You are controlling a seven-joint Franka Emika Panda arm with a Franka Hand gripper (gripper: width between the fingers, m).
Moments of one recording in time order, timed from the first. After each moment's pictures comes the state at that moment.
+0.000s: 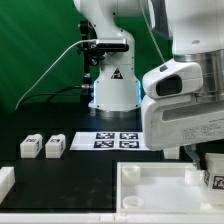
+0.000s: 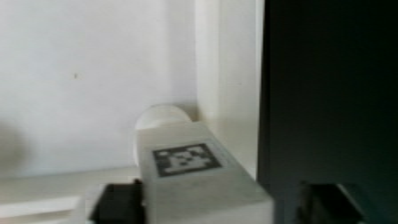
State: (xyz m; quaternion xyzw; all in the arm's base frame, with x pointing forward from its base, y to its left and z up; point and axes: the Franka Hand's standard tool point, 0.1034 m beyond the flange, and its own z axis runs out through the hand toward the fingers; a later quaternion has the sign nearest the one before) arm 0.620 0.128 0.083 -1.00 0.01 0.01 0.10
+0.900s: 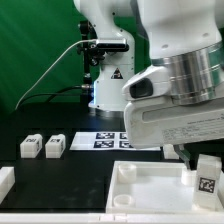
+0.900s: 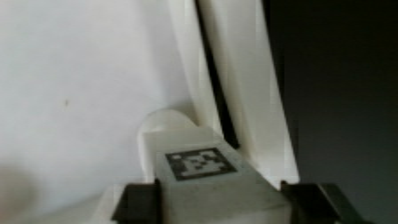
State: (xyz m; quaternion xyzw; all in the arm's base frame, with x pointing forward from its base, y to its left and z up) arm 0.627 0.108 0.082 -0.95 0.26 0.01 0.15
